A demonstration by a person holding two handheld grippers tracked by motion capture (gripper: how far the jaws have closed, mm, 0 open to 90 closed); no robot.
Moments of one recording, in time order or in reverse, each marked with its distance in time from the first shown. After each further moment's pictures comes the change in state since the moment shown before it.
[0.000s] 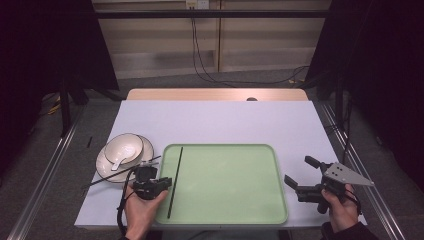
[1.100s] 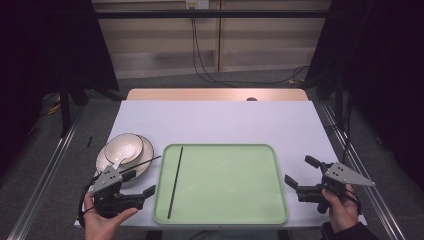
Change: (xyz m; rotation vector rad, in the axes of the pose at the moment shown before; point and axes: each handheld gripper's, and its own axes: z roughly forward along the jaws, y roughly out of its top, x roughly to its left) left arm 0.050 -0.023 -0.079 -0.303 -0.177 0.362; right arm 0.001 0.001 0.000 -0.014 -0.004 0.011
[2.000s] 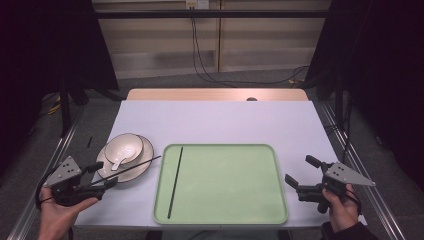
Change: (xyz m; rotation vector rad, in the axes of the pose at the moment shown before) left arm 0.088 -0.008 -0.046 0.008 0.025 0.116; right arm -0.001 0.000 -0.001 0.002 -0.009 -0.003
